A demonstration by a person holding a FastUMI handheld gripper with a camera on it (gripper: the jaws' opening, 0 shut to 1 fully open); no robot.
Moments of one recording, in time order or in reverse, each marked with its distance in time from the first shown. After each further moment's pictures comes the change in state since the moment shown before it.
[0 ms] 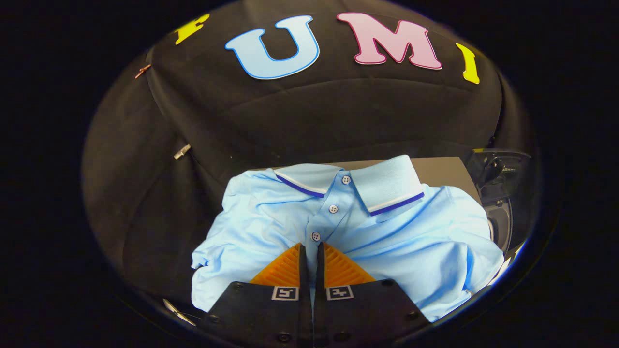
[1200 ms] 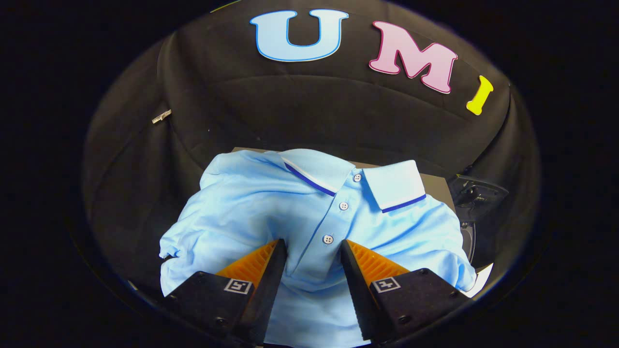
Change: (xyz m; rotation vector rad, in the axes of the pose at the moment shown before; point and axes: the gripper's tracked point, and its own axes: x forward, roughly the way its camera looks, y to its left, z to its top) arm 0.010 -0.003 -0.015 -0.223 0.060 -0.243
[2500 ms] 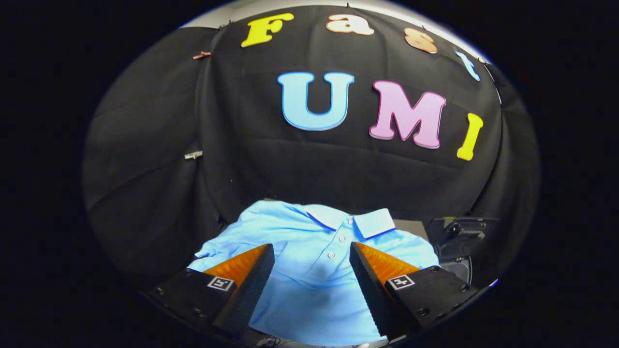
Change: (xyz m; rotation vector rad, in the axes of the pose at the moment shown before) arm -0.067 0.002 0.040 -0.038 -0.397 0.067
